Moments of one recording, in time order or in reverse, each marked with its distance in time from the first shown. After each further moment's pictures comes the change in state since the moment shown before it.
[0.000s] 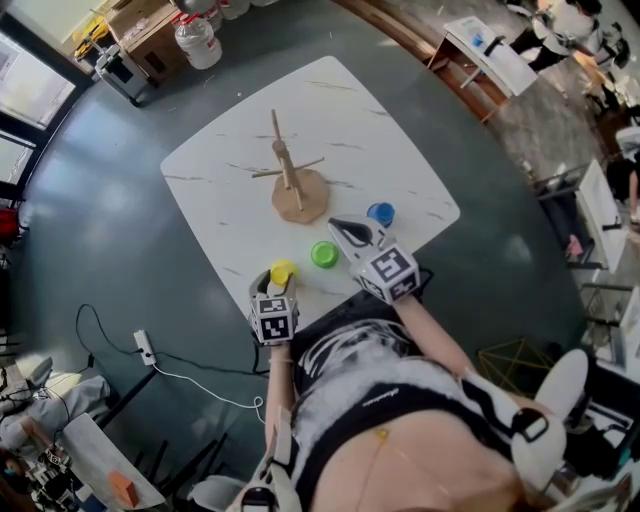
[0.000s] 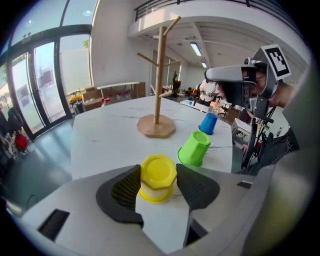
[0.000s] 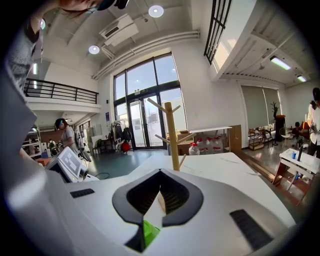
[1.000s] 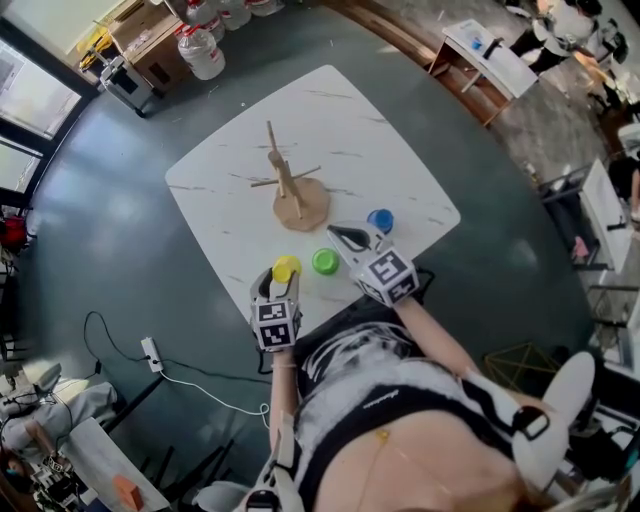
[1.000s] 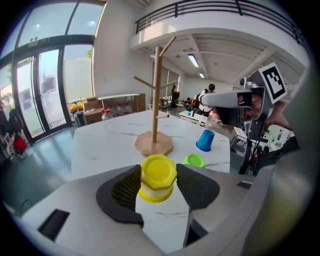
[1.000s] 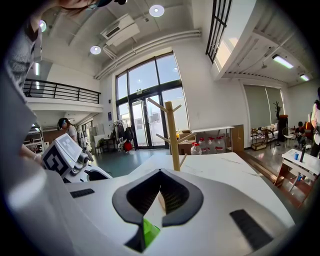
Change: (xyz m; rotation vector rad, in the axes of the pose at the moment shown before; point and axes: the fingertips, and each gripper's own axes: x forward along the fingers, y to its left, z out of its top) left arm -0.018 -0.008 0.045 0.010 -0.129 0.007; right arm 0.000 -0.001 -0.002 -0.006 0.004 0.028
